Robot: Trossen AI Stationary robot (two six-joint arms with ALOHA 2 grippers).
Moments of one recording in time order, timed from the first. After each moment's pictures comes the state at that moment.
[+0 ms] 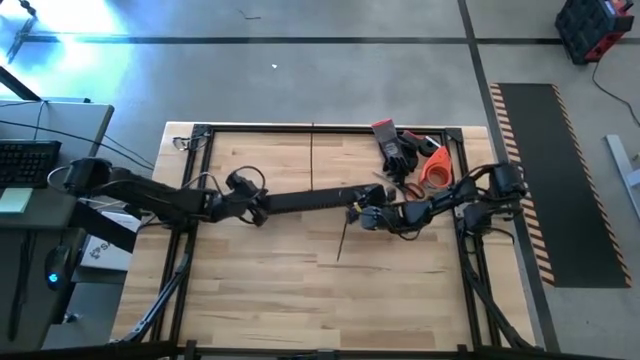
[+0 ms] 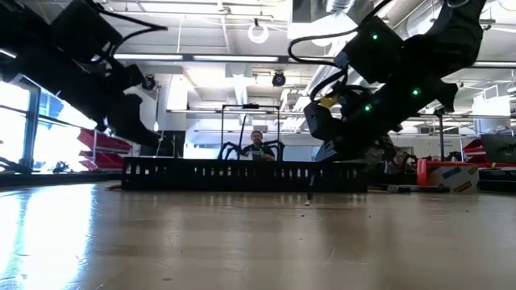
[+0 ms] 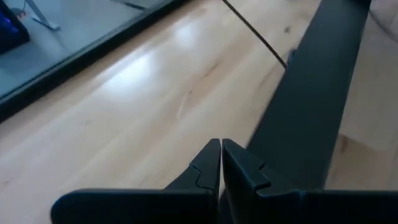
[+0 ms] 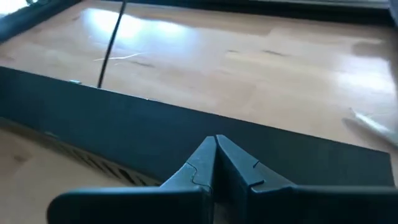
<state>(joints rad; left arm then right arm) -0.06 1.06 0.25 0.11 -0.67 -0.36 0.09 1.76 0.63 0.28 0.82 0.87</state>
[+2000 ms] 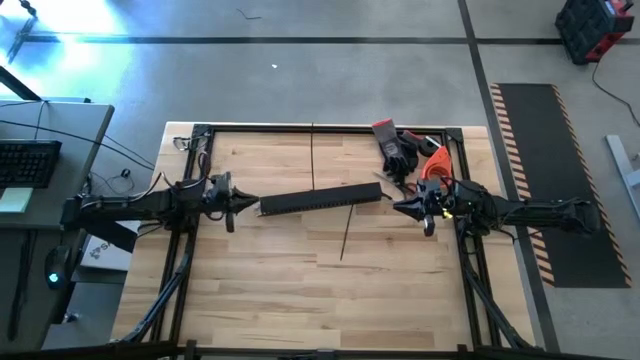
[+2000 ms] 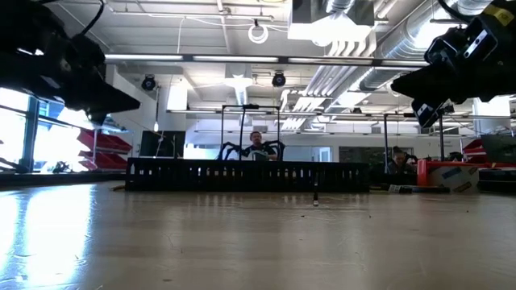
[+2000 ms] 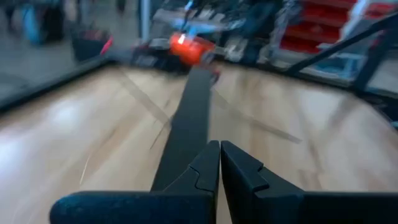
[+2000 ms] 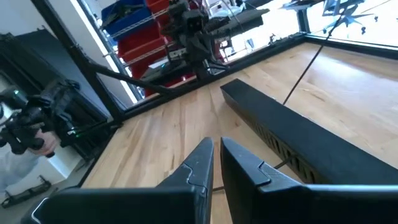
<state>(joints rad) 0.12 0.23 0.01 0.02 -0.08 -0.18 -0.16 0.37 0.01 0.28 -0.17 0.39</state>
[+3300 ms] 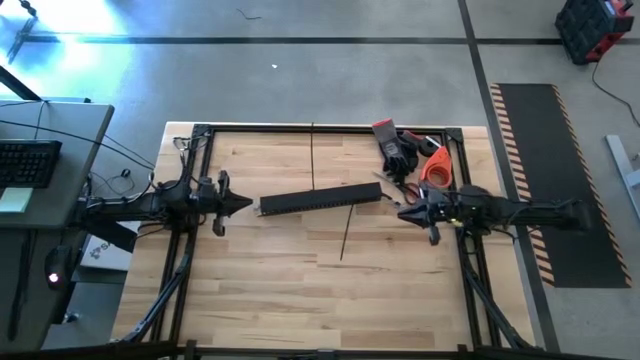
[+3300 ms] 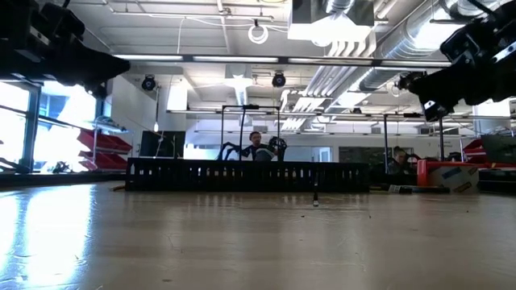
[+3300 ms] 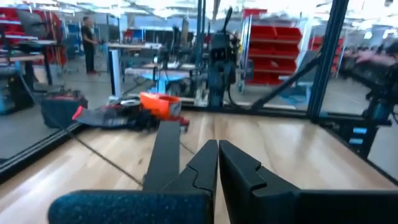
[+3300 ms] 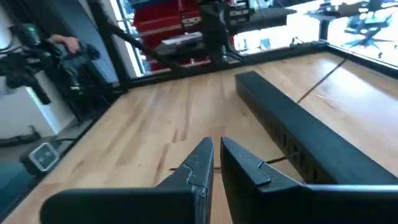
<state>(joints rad) 0.04 0.00 0.01 0.01 -0.04 -0.05 -0.06 0.20 0.01 0.06 -0.15 0.18</state>
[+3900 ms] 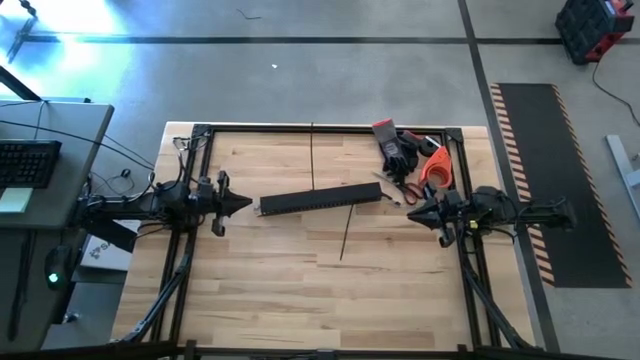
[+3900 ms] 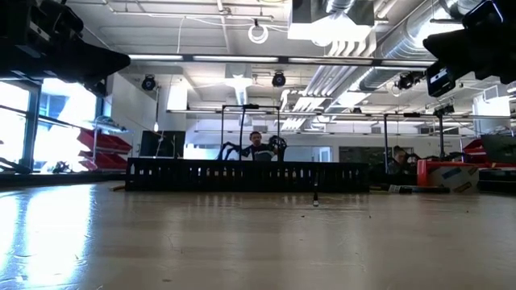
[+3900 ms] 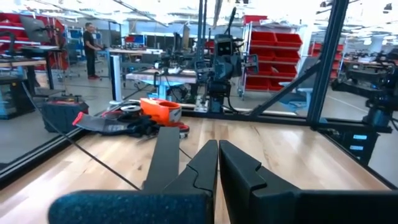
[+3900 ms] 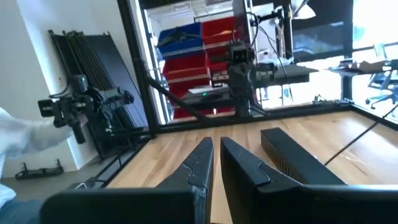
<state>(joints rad) 0.01 0.01 0.01 0.05 -0.07 -0.05 0.04 0.00 0.01 0.10 -0.12 0.18</state>
